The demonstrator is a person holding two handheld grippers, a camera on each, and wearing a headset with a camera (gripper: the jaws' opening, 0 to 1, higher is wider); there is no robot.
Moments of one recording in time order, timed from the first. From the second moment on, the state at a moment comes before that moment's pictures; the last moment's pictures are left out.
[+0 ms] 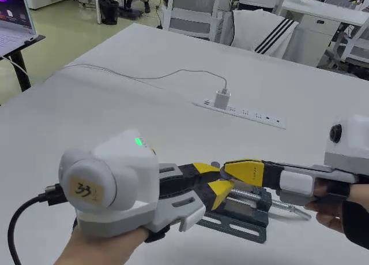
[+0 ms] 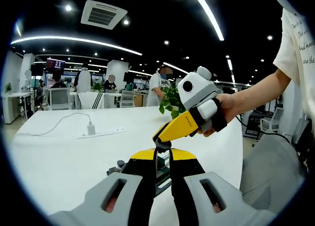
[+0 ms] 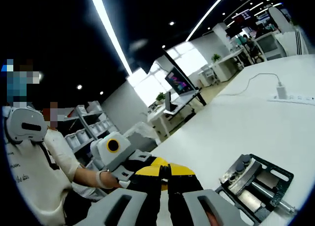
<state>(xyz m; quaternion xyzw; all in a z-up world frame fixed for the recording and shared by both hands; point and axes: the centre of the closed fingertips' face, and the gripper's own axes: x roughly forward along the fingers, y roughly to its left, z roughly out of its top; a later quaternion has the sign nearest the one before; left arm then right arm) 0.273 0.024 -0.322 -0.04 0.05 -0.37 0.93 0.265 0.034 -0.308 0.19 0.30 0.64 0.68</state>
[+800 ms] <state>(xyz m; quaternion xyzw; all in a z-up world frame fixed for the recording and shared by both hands) 0.272 0.026 -0.322 -0.04 0.05 -0.37 0.93 0.264 0.042 -0.315 0.25 0.33 0.62 0.66</state>
